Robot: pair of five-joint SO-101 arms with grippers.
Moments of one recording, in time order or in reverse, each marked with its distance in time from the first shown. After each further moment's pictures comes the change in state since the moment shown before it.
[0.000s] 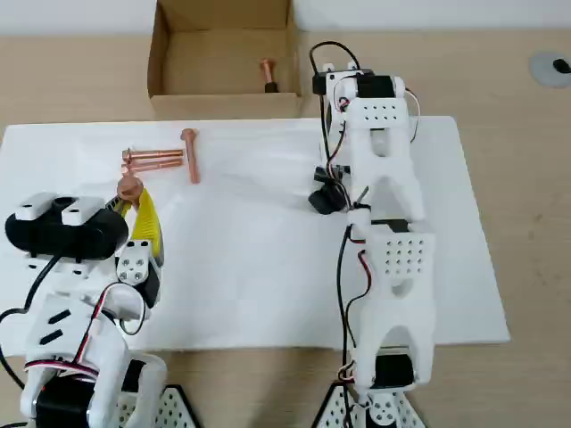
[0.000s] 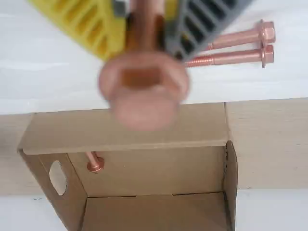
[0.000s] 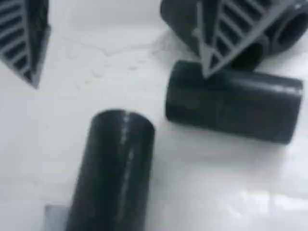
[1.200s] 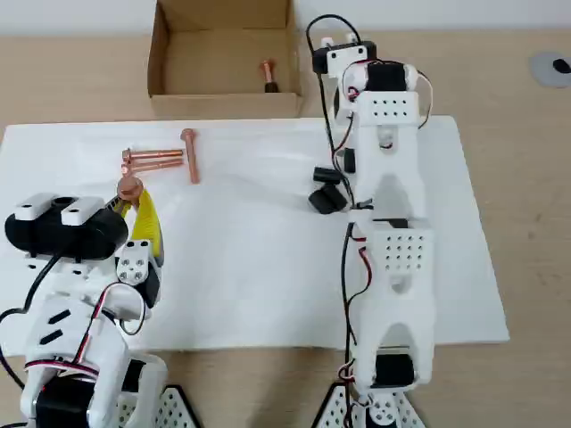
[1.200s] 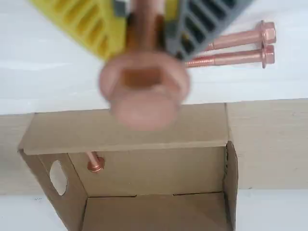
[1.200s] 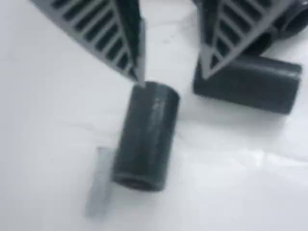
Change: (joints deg) left arm 0.0 0.0 0.0 0.0 0.2; right arm 1.5 2.4 -15.2 2.5 7.5
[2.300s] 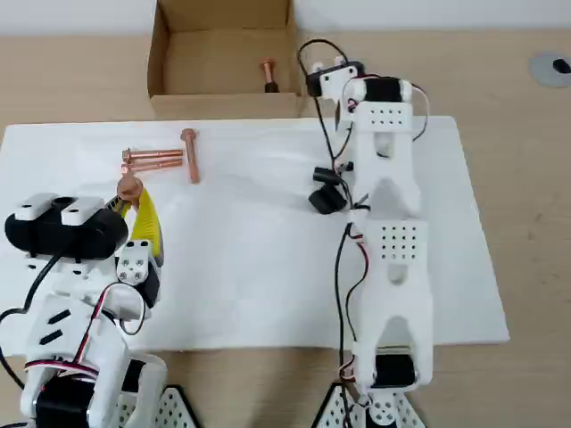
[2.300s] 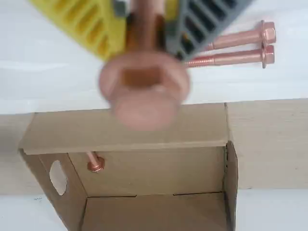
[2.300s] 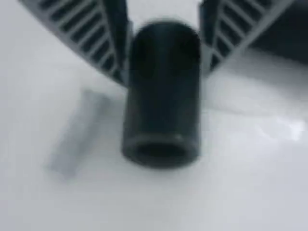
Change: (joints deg) left arm 0.0 0.0 0.0 0.0 0.0; right arm 0.2 12.0 -5.5 -1.4 11.3
